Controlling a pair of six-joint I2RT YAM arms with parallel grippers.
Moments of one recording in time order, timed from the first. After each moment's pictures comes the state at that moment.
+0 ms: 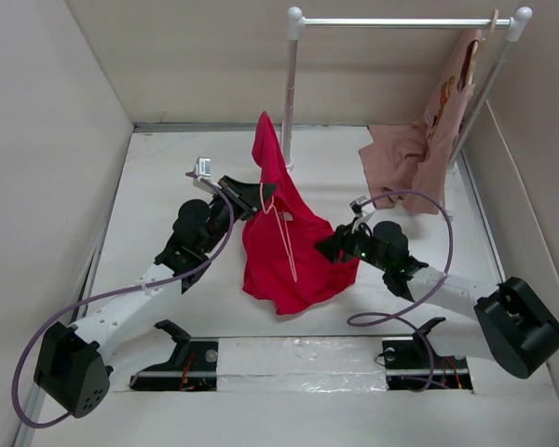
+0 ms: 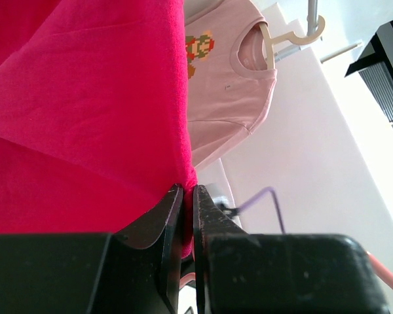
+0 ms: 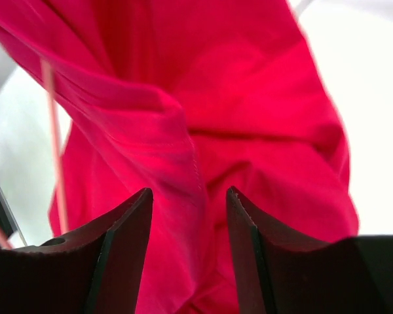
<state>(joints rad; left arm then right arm) -0.59 1.00 0.65 0.42 0.02 -1.09 0.57 1.20 0.38 0.60 -0.28 0.40</state>
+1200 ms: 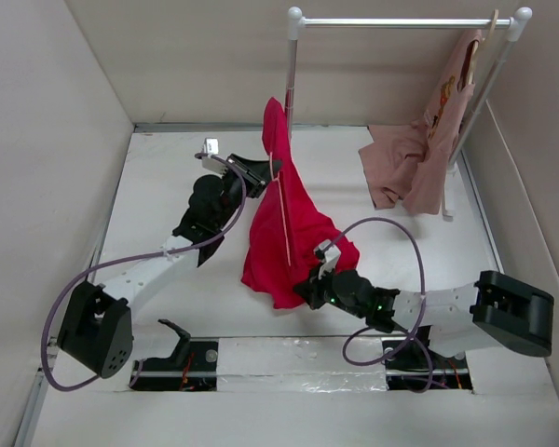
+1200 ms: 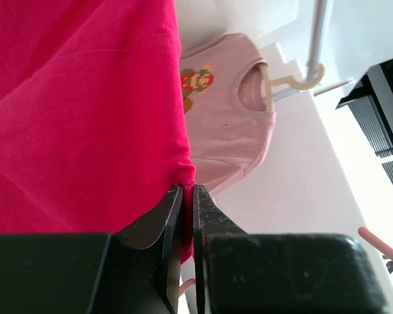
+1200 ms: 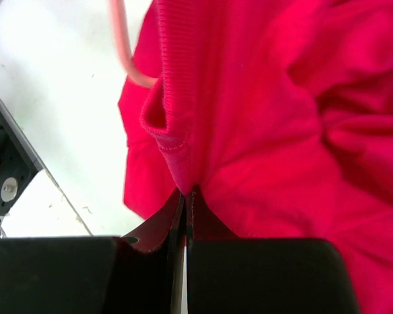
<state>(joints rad) -0.53 1.23 0.80 0.52 0.00 -1.17 1.13 1.26 0.31 0.58 0.17 0.53</state>
